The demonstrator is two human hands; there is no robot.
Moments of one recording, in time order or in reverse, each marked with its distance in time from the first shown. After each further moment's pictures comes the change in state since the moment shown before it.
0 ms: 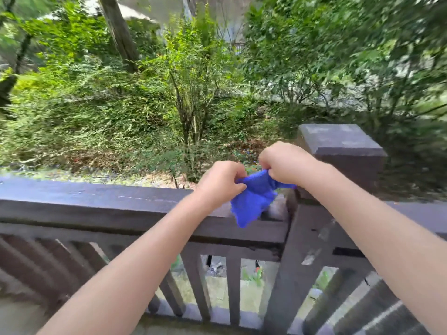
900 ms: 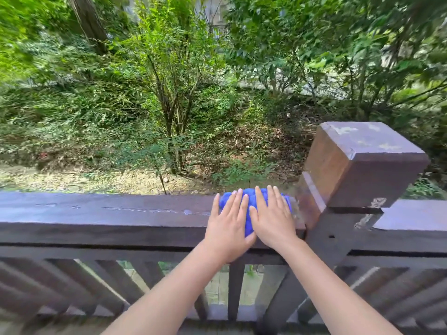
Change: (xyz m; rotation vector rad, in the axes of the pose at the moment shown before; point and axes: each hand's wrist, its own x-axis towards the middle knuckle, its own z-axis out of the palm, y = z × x) left_hand -0.021 -0.074 0.103 0.425 -0.123 0.123; right_hand -0.002 -0.059 0.155 0.338 0.004 0.473
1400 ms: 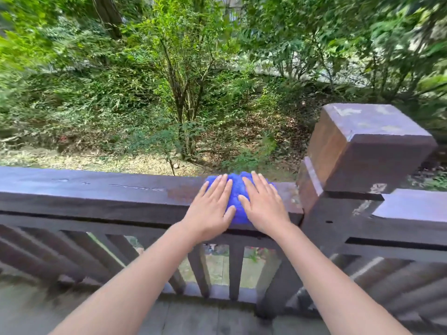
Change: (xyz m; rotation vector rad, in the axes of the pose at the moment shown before) left_hand -0.017 -0.028 -0.013 -0.037 -0.072 -0.036; right_hand -0.005 -0.005 0.001 0.046 -0.110 -0.212
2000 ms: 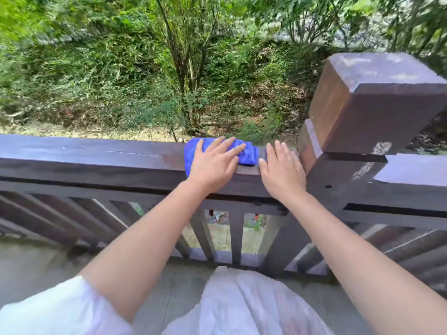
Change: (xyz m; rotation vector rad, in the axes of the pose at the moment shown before) left_hand 0.025 0.010 0.009 -0.046 0.161 -0.047; right_hand -0.013 0.036 -0.003 -0.105 0.109 0.152
